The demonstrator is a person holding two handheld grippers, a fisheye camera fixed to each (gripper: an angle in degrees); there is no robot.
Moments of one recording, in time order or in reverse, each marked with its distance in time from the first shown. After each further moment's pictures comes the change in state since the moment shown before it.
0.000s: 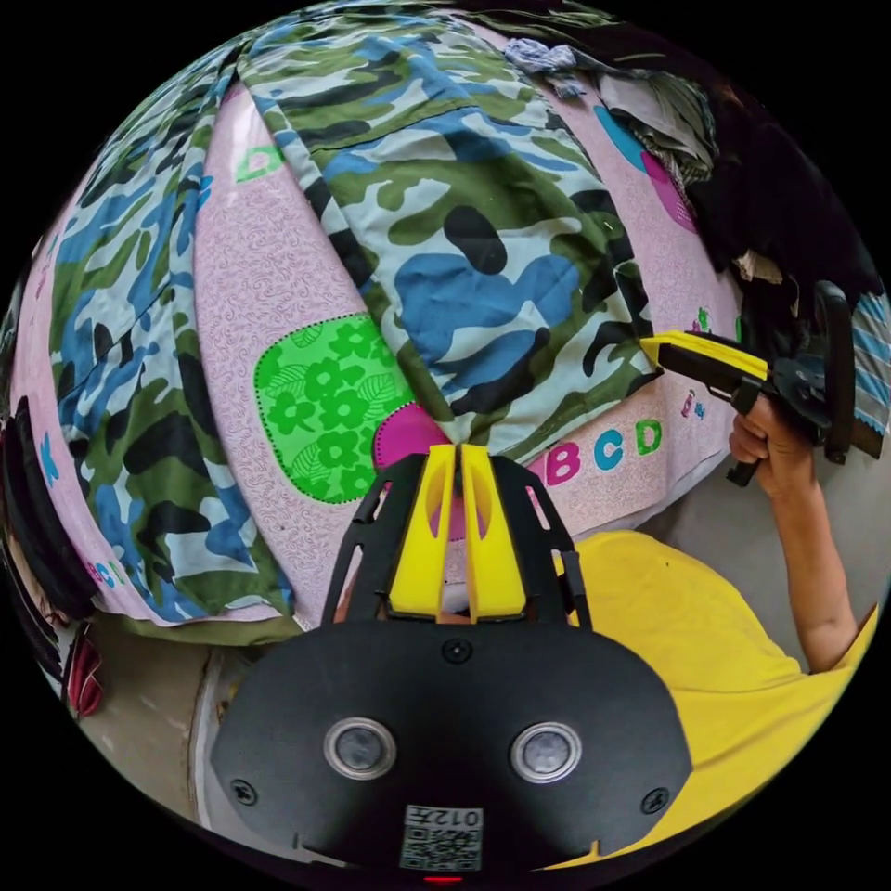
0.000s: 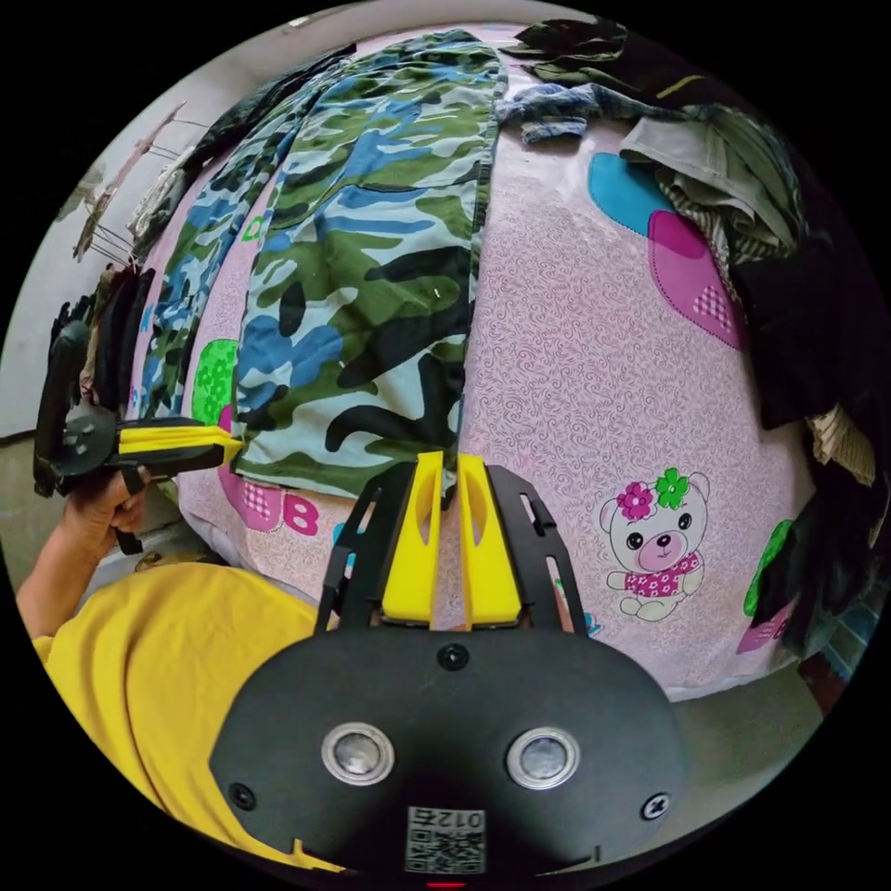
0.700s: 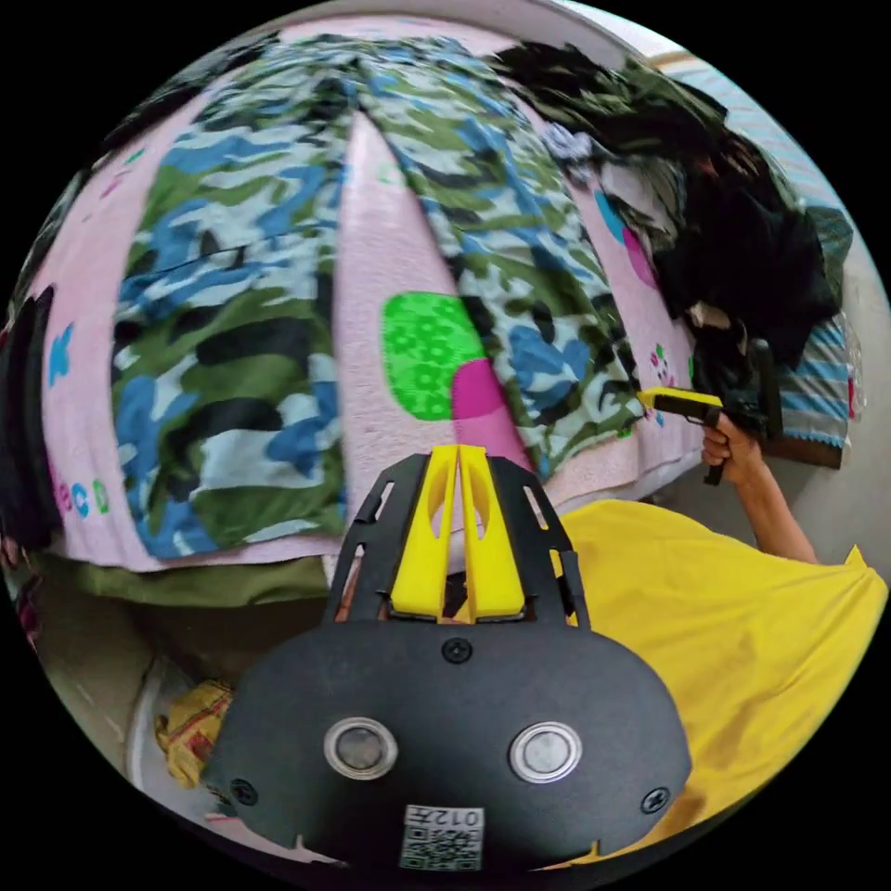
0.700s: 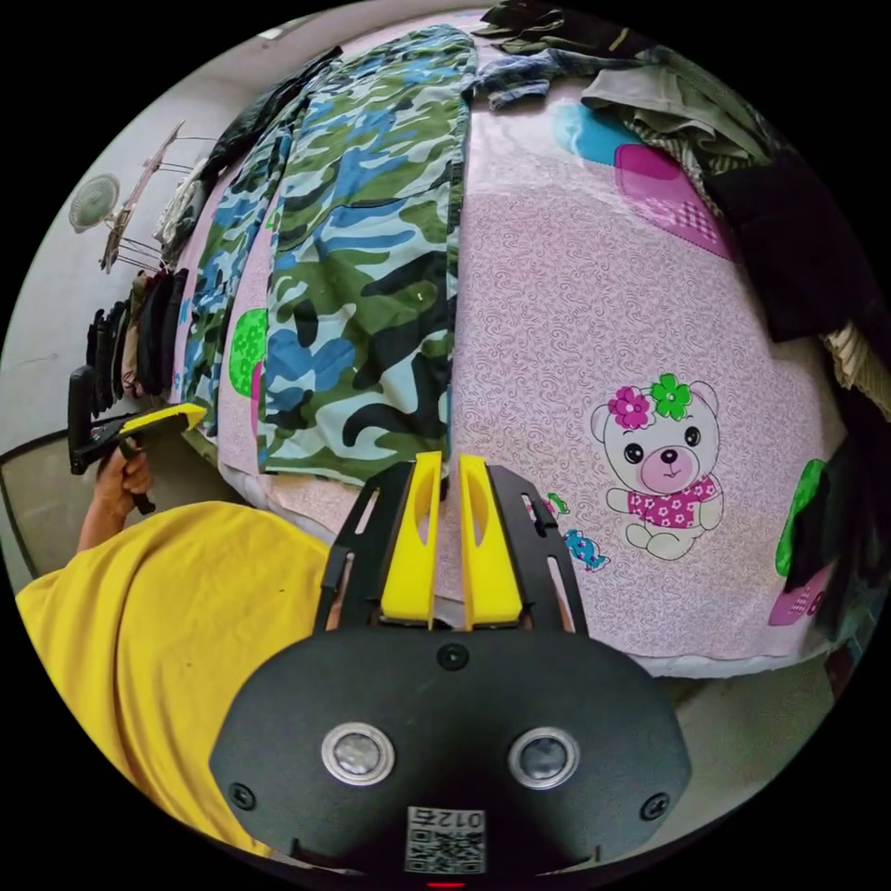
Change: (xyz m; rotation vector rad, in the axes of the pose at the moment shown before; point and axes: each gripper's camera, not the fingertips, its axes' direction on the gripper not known) left arm -0.059 0.101 -0.054 0.199 0.130 -0.089; right arm 0.013 0.050 -0.031 -0.049 -0.124 0.018
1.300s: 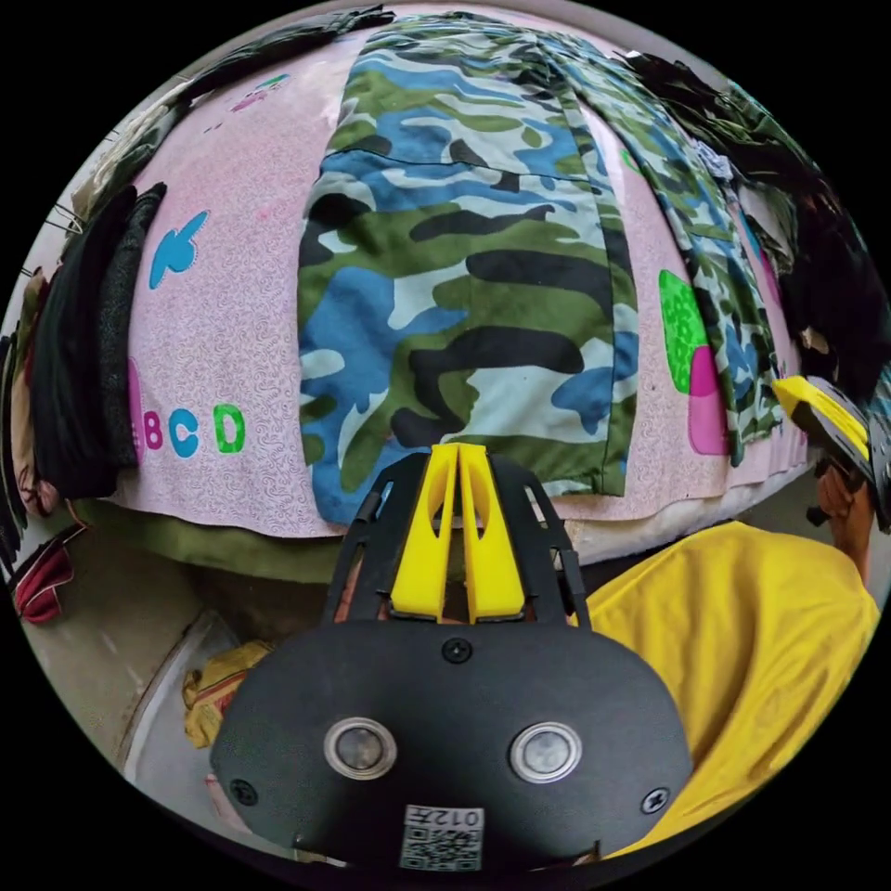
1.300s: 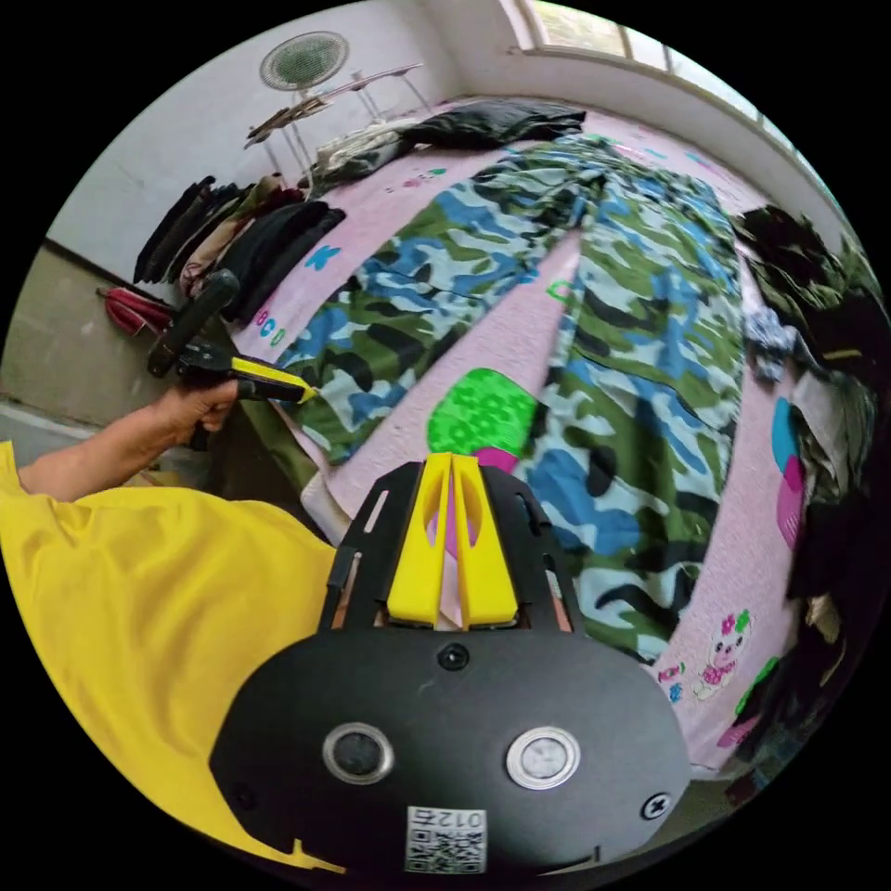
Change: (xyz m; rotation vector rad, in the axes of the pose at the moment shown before) left arm -0.142 0.053 -0.016 -0.045 -0.232 -0.106; right arm -0.306 -0.023 0.020 0.177 0.110 -0.485
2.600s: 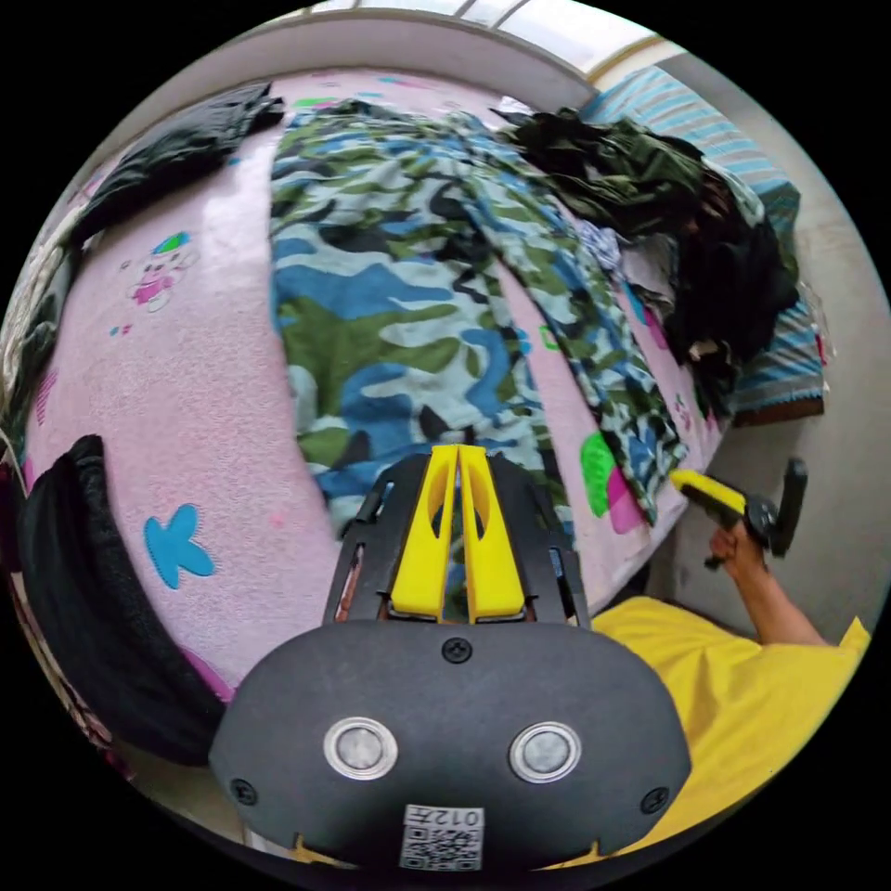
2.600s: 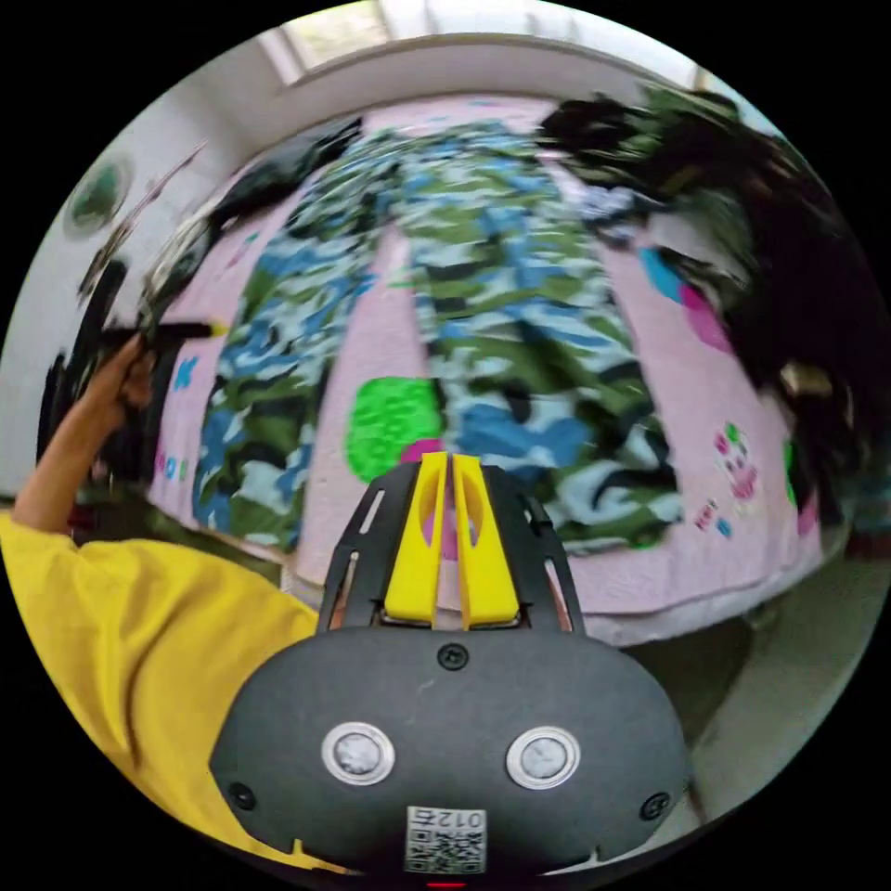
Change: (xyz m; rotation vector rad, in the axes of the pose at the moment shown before) left arm -0.066 -0.153 -0.085 0.205 0.253 0.320; right arm 0.026 0.083 -0.019 0.118 0.226 0.677
